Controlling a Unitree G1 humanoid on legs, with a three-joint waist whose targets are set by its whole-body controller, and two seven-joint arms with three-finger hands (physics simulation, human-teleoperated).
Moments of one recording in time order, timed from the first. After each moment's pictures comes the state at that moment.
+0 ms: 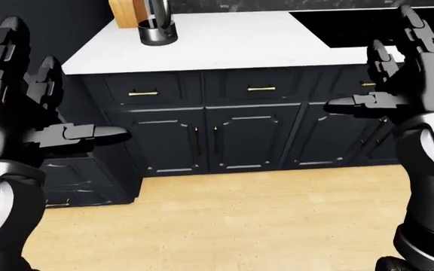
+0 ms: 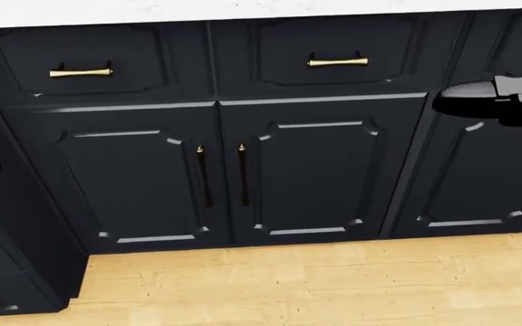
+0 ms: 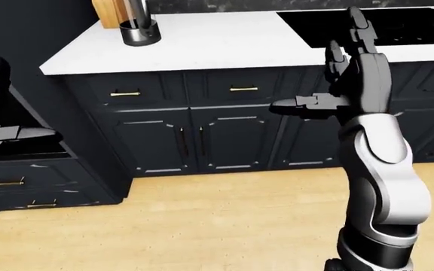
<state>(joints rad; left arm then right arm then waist) -0.42 0.51 0.51 -0.82 -0.65 0.99 0.24 -0.55 -0.47 -0.35 -0.43 0.37 0.71 -0.03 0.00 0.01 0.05</state>
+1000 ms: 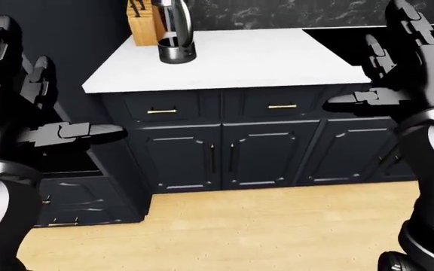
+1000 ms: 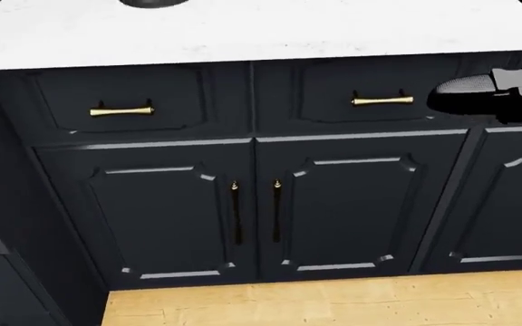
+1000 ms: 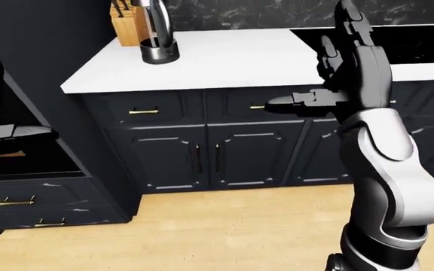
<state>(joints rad) -0.42 0.53 0.53 -0.82 -0.69 1.00 0.28 -0.58 -0.49 -0.35 -0.48 0.48 0.80 -0.05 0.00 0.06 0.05</state>
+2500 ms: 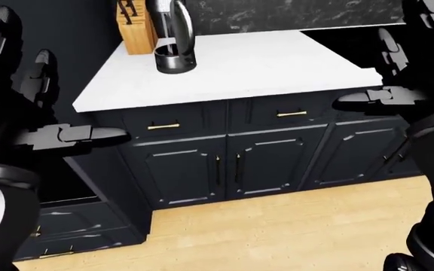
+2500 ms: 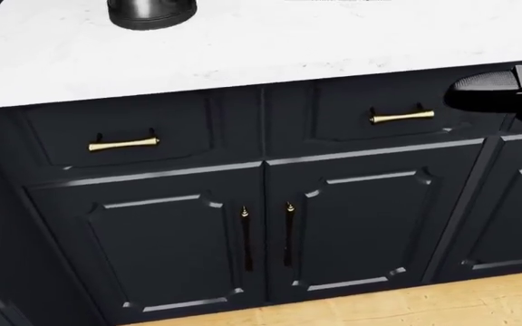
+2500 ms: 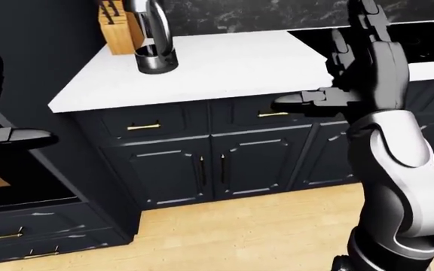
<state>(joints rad) -0.42 0.55 0.53 -0.86 -0.76 1.00 0.32 -0.57 -0.52 -0.39 -0.53 0.54 0.81 -0.09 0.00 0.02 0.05</state>
